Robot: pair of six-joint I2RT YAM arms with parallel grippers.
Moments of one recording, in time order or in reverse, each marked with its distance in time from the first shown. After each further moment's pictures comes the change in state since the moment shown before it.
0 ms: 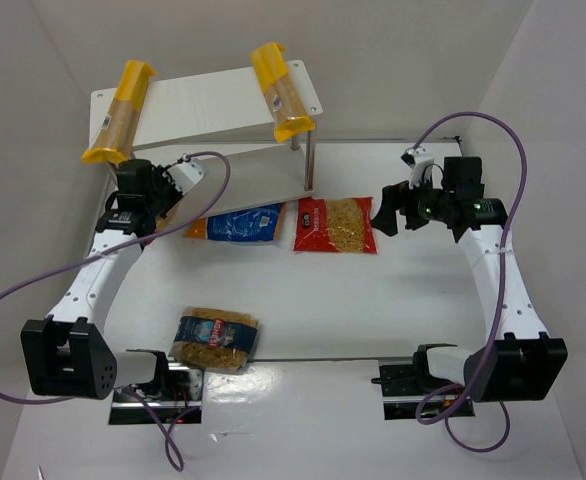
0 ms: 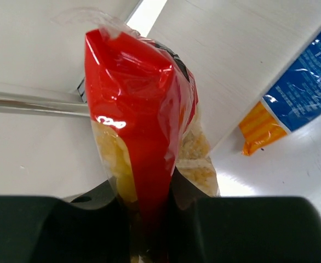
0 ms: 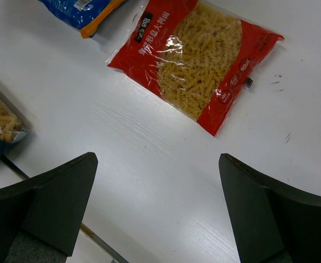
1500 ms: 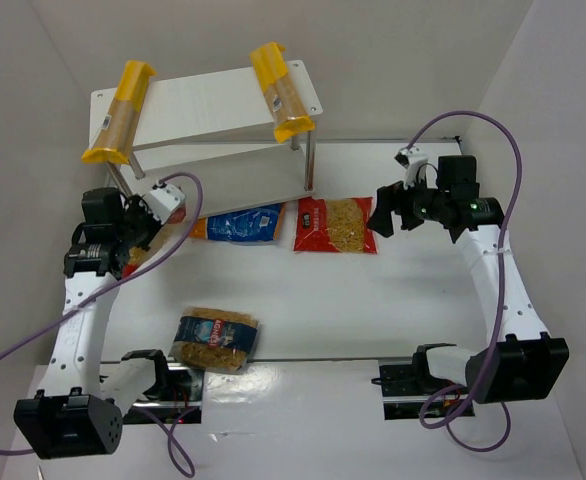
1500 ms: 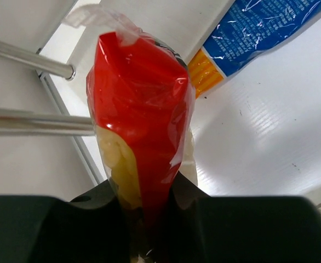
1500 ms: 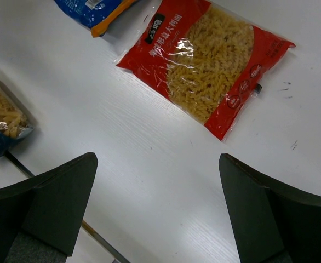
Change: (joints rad) left arm 0.143 -0.290 -0.066 -0.315 0.217 -0.048; right arm 0.044 -0.002 0.008 -0.003 0.005 0.001
